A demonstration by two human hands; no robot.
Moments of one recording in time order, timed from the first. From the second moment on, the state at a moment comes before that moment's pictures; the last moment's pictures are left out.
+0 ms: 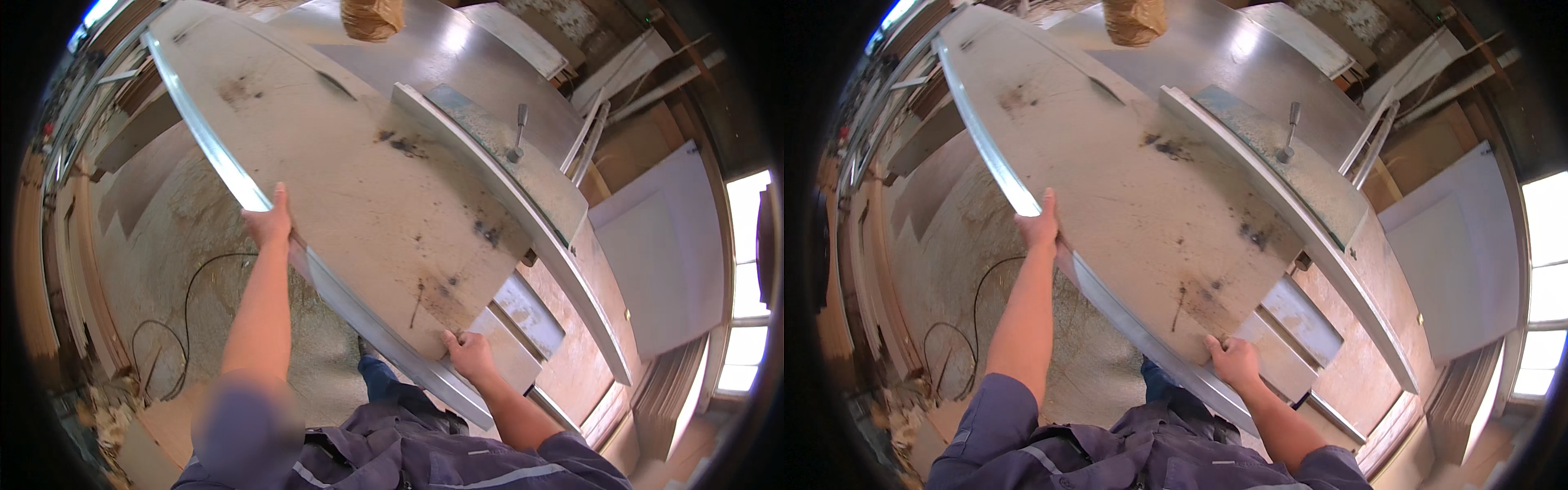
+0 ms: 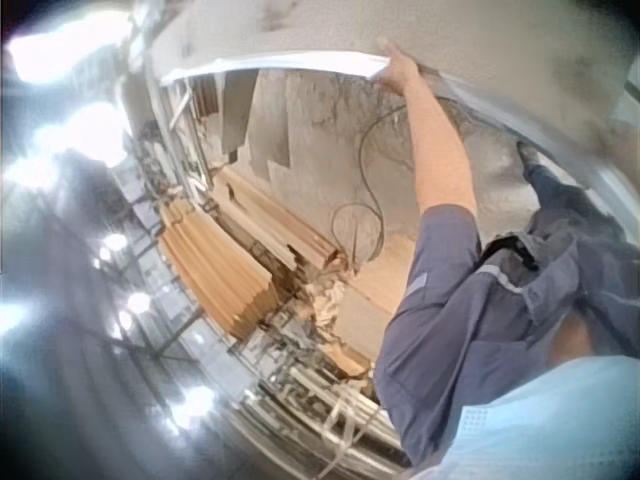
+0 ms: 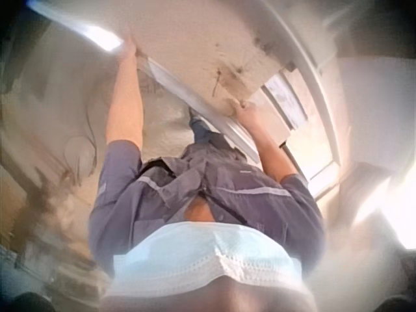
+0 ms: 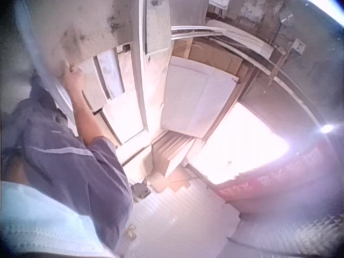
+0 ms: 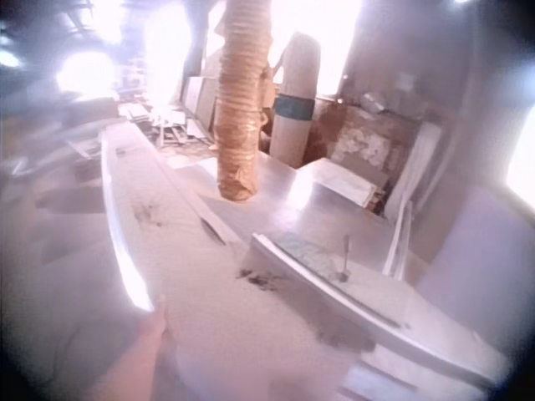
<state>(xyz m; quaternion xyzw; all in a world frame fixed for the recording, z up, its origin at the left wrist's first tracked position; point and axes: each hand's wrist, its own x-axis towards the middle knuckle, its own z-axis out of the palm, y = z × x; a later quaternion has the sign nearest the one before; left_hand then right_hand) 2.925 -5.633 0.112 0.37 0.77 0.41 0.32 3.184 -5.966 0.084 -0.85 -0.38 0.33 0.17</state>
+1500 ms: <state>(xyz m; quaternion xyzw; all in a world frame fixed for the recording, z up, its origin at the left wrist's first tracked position) 2.916 -5.692 0.124 0.39 0.66 0.53 0.37 3.161 -6.043 0.116 -0.85 -0.41 0.29 0.18</state>
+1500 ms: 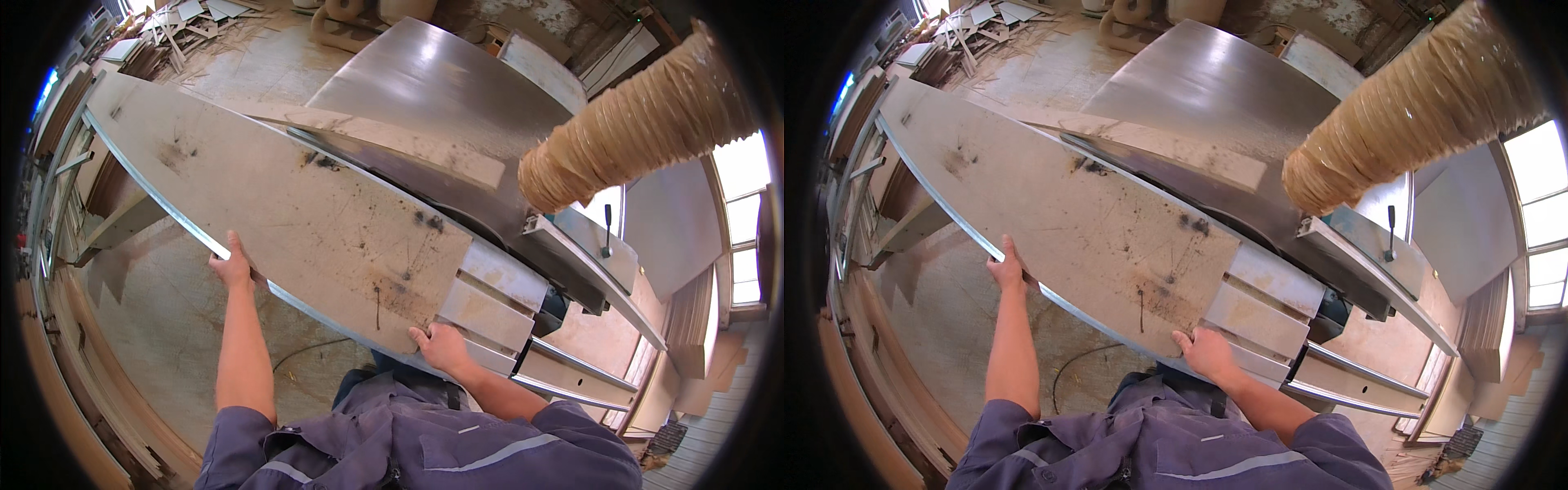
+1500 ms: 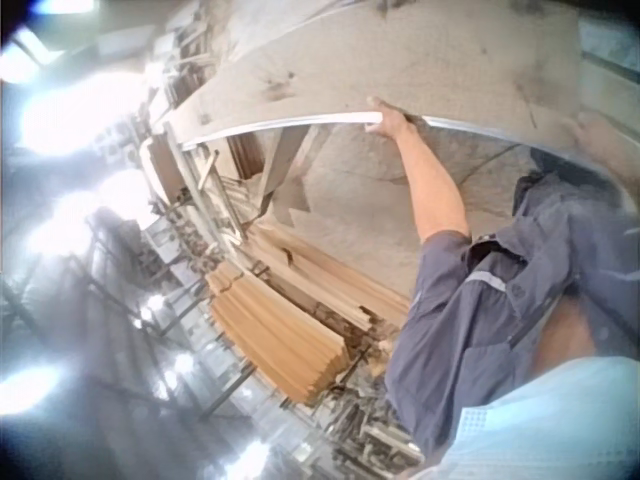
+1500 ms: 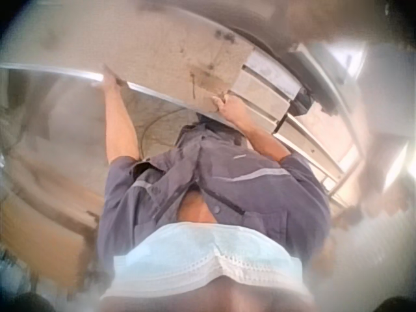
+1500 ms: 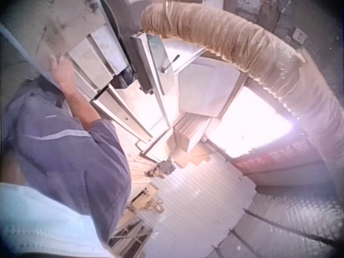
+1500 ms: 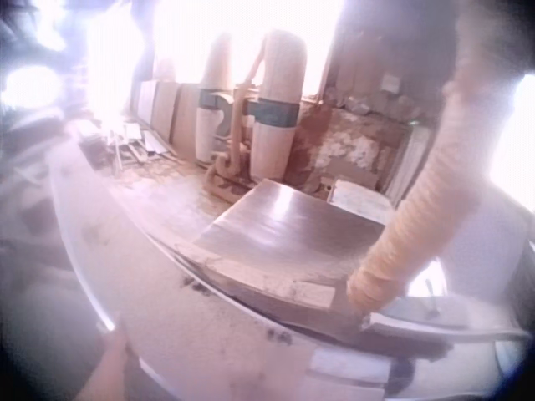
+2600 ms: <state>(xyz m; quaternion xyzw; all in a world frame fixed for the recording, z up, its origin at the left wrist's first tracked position) 2.864 -5.691 0.117 0.52 0.57 0.40 0.49 3.346 -5.892 0.205 -0.81 -0.55 -0.18 0.05</state>
